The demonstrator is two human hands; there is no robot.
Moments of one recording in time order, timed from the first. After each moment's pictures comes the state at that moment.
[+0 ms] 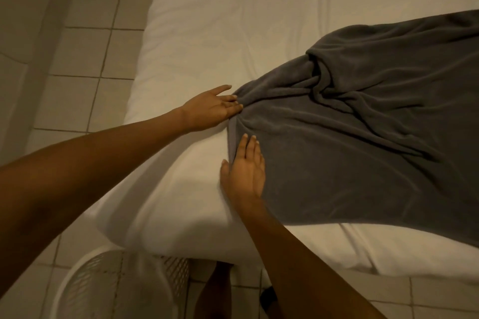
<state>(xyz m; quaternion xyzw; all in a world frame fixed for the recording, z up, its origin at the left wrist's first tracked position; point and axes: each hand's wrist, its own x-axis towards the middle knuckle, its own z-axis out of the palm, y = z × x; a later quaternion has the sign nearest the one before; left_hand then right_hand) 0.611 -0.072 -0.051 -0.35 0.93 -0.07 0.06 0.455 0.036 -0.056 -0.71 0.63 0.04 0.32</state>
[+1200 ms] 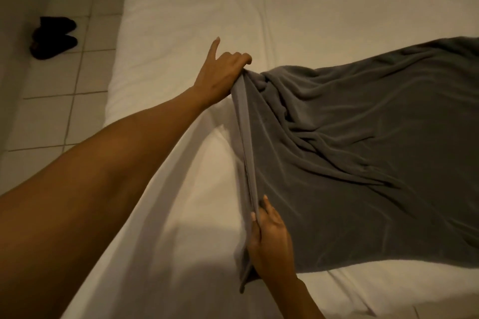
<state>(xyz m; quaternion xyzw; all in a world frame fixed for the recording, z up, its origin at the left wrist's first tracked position) 0.541 -0.266 0.019 -0.50 0.86 -0.04 -0.12 0.377 0.017 0.001 -0.61 0.67 -0.07 0.41</state>
